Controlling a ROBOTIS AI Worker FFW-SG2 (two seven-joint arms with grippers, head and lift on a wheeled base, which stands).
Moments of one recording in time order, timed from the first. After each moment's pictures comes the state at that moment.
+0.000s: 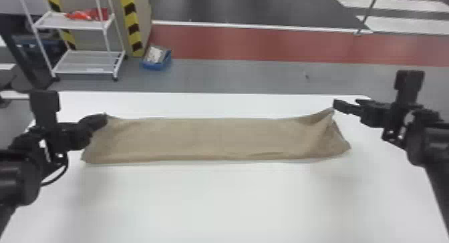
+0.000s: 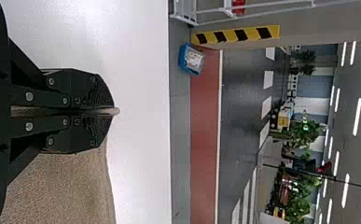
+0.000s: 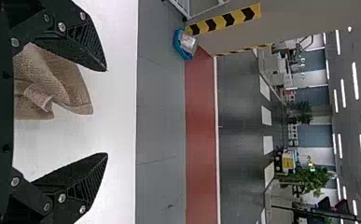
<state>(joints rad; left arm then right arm) -0.26 0.35 -0.01 -1.25 0.29 0.40 -0.28 -0.43 -0.37 -0.20 -1.16 -0.11 0.50 0.49</state>
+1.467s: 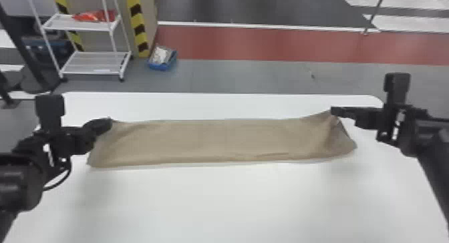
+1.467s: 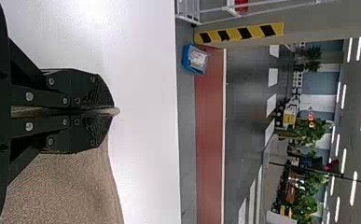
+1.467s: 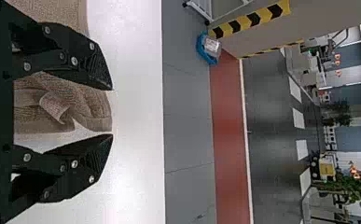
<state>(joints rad) -0.22 0.36 0.01 -1.32 0.29 0.43 -0.28 -0.58 -0.36 -0.14 -0.89 -0.08 0.49 0.51</state>
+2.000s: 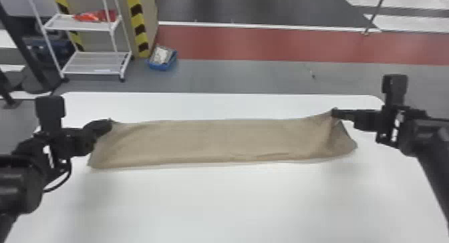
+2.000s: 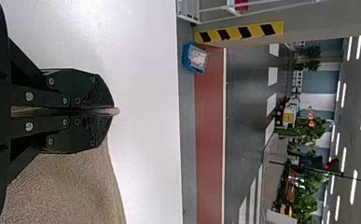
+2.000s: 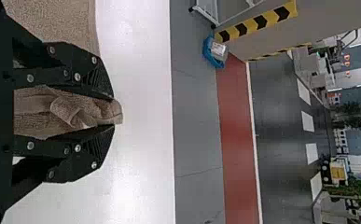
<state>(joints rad) -0.20 0.36 0.01 -1.34 0.29 0.44 -0.28 -0.58 -0.35 -0.13 -0.88 -0.08 0.53 0.52</state>
